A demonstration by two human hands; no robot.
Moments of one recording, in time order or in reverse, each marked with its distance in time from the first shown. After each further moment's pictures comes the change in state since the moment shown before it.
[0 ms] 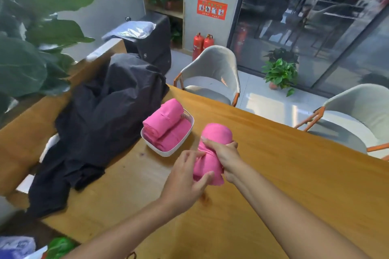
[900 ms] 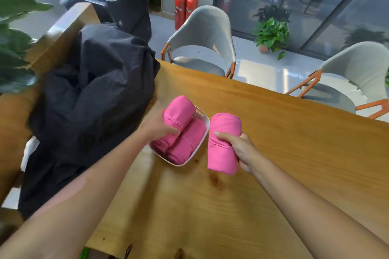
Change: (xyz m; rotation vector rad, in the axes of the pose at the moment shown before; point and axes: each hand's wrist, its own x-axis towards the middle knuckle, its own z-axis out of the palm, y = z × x) left_hand 0.163 -0.155 -0.071 0.048 -0.314 -0.509; right_hand 0.058 0.039 0.009 0.069 0.062 -0.005
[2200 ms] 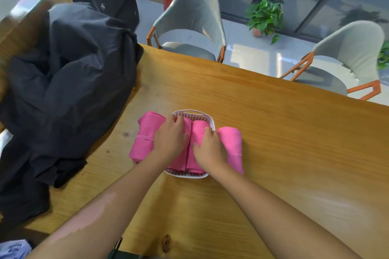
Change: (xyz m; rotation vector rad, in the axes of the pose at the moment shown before) left_hand -0.045 0.024 0.122 0.472 0.337 0.374; right_hand -0.011 0.054 0.026 -1.020 0.143 -0.321
